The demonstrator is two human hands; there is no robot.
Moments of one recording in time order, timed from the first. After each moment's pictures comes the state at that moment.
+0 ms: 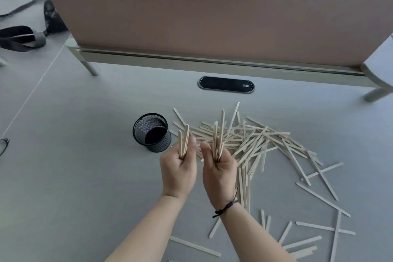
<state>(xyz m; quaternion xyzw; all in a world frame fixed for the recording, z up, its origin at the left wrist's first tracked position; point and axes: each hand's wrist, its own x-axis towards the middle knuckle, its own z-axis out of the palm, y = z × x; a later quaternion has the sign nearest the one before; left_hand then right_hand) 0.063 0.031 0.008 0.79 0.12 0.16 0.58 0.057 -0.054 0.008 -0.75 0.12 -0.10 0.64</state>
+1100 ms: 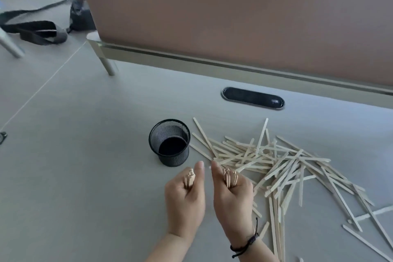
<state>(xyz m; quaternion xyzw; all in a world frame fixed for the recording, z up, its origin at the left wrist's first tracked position) 0.052 0.058 -0.037 0.75 0.19 0.18 0.61 0.064 -0.025 -0.027 -0.79 0.09 -0.07 0.61</state>
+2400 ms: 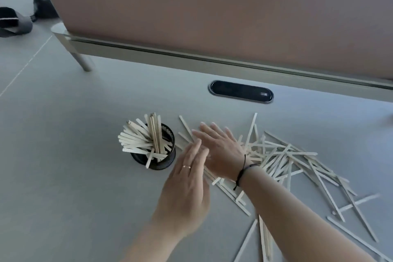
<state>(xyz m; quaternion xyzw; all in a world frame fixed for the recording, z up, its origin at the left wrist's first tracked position) 0.076 0.067 -0.046 0.94 -0.12 0.02 0.31 0.174 -0.067 -0.057 -0.95 -0.21 0.19 0.13</state>
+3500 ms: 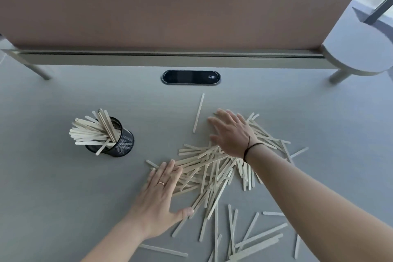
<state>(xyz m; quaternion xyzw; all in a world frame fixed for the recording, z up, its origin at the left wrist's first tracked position) 0.016 0.031 -0.044 0.94 -0.19 -0.26 0.11 0.153 -0.234 -0.063 -0.98 -0.14 0.14 0.09</state>
